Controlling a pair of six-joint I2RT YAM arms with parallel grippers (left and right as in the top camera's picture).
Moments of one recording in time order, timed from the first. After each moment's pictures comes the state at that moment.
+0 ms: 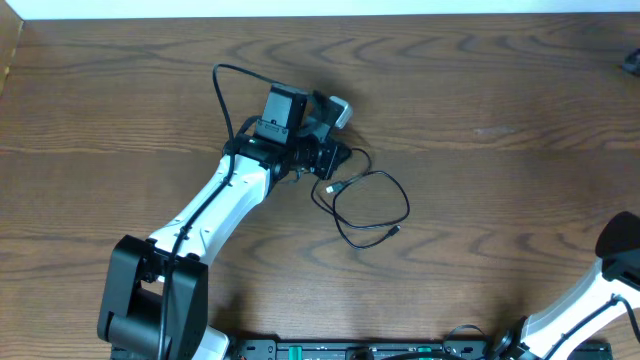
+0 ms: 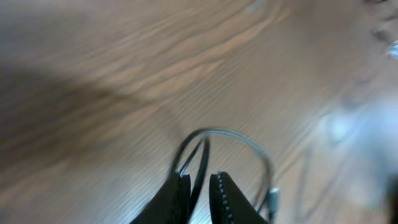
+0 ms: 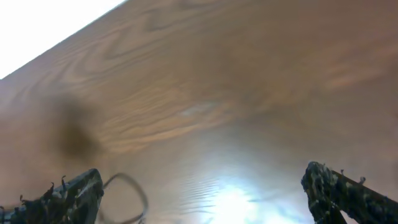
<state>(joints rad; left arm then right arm) -0.38 1.67 1.11 -0.32 0.58 0.04 -0.51 2.06 2.61 -1.69 -0.41 -0.06</state>
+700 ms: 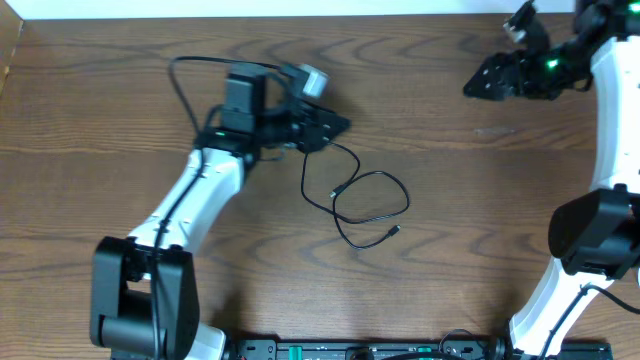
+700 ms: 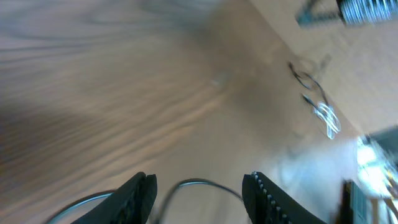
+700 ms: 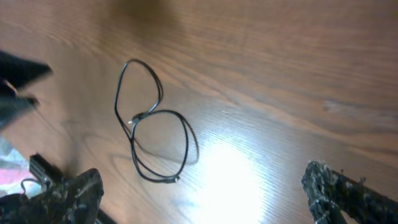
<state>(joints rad) -0.20 1.67 1.11 -0.12 0.85 -0.10 -0.12 2.06 2.16 -1.52 -0.59 -0.30</state>
